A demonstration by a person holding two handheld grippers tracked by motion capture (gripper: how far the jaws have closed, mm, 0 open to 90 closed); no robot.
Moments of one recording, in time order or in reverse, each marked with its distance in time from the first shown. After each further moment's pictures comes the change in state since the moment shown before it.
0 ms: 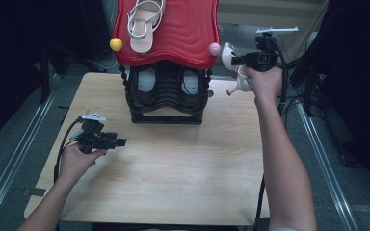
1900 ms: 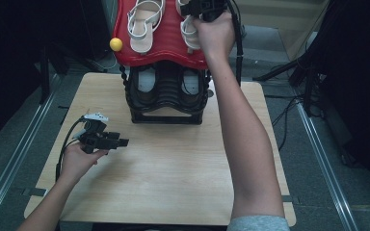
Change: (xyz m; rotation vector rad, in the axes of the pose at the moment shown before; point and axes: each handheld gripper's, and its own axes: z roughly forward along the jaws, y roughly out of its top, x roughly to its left) left arm -0.005 0.003 0.002 0.008 -0.025 0.028; right arm 0.173 0.084 0.017 -0.113 -0.011 -0.302
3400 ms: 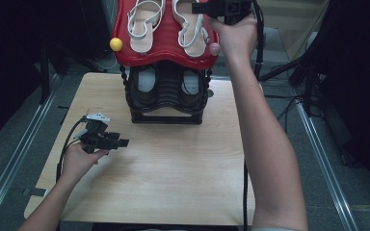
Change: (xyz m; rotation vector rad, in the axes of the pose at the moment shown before) left arm 0.001 0.000 0.005 0.021 0.023 0.009; right arm -0.030 -0.014 -0.043 -0.108 0.071 0.051
